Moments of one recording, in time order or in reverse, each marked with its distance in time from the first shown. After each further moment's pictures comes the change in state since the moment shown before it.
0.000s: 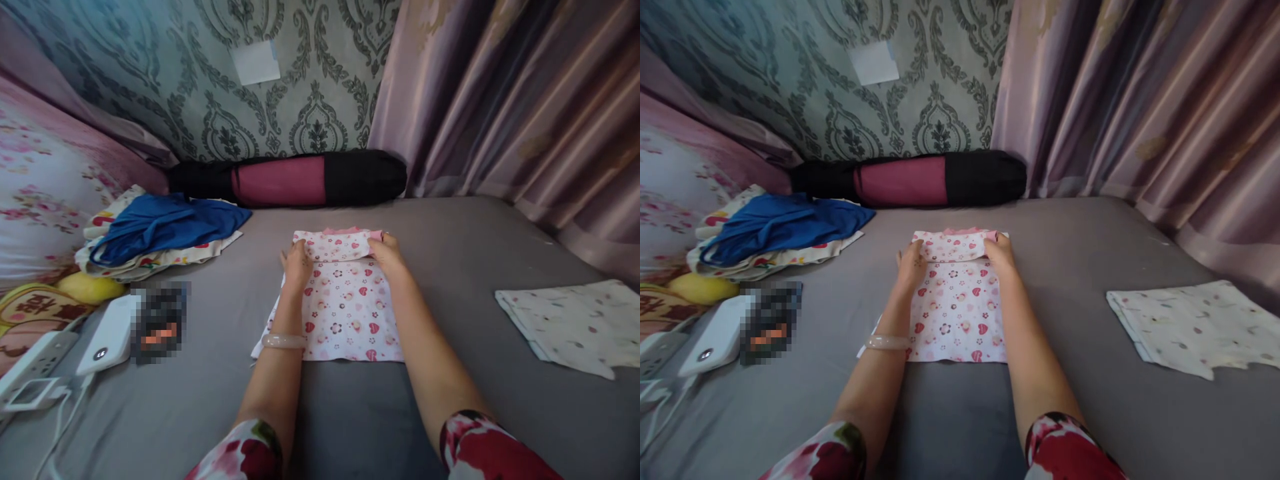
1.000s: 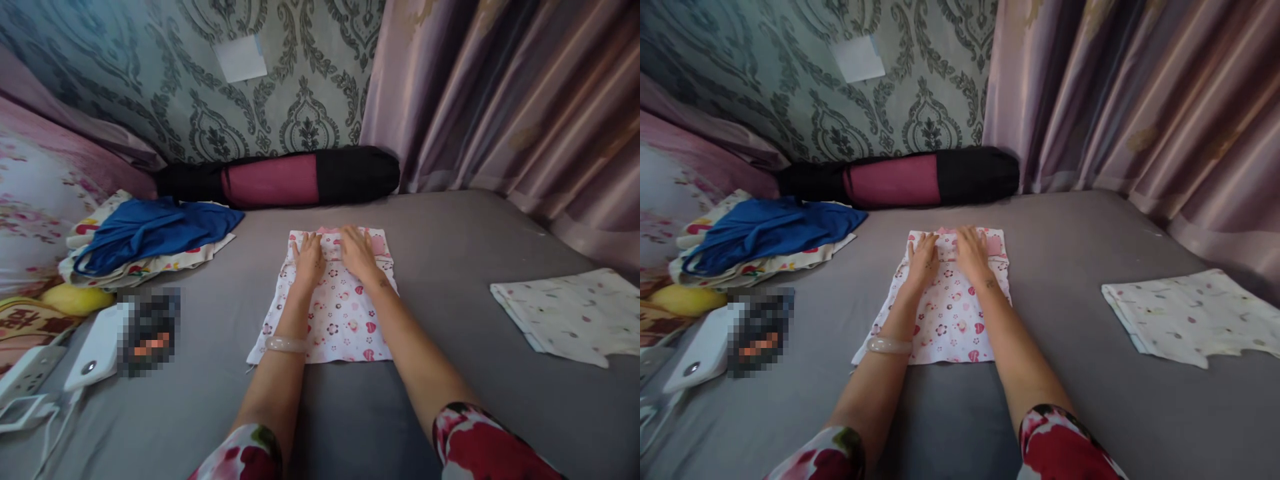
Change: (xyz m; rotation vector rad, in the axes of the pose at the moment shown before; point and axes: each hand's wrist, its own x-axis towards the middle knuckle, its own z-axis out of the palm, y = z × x) left_hand 0.005 0.021 0.027 0.064 -0.024 0.214; right_hand -0.039 -0.028 0.026 -0.817 -0.148 -0.519
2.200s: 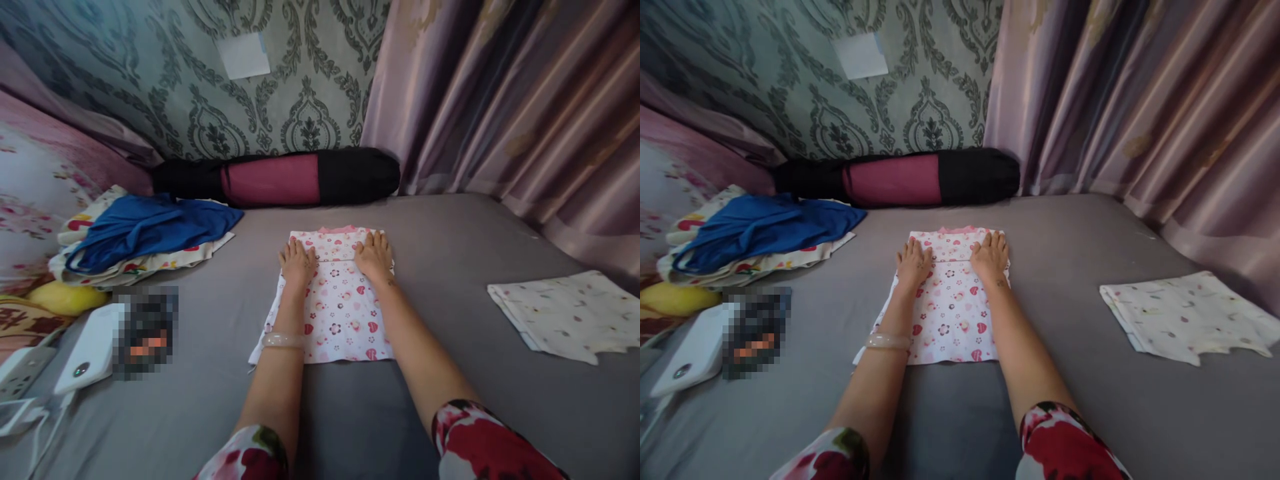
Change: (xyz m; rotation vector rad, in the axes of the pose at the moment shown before) left_hand -0.001 -0.023 -0.003 0.160 -0.100 -0.292; right_hand -0.004 0.037 0.023 -0.236 0.029 0.389
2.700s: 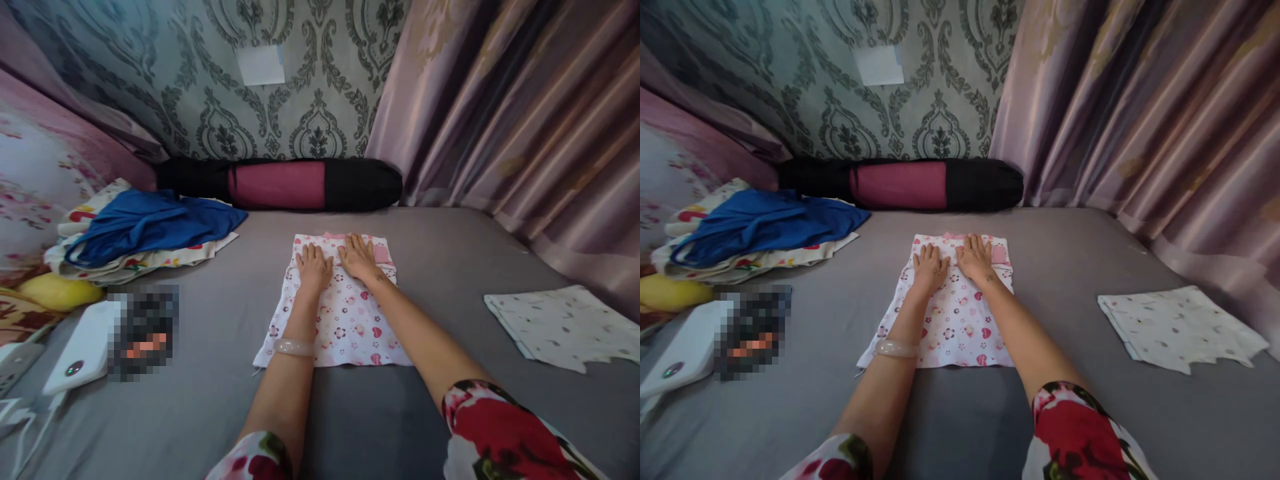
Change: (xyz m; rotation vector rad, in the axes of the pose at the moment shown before) left_hand -0.013 0.024 -0.003 -0.025 -0.073 0.142; right_hand 0.005 -0.041 -0.015 -0.054 -0.217 -0.263
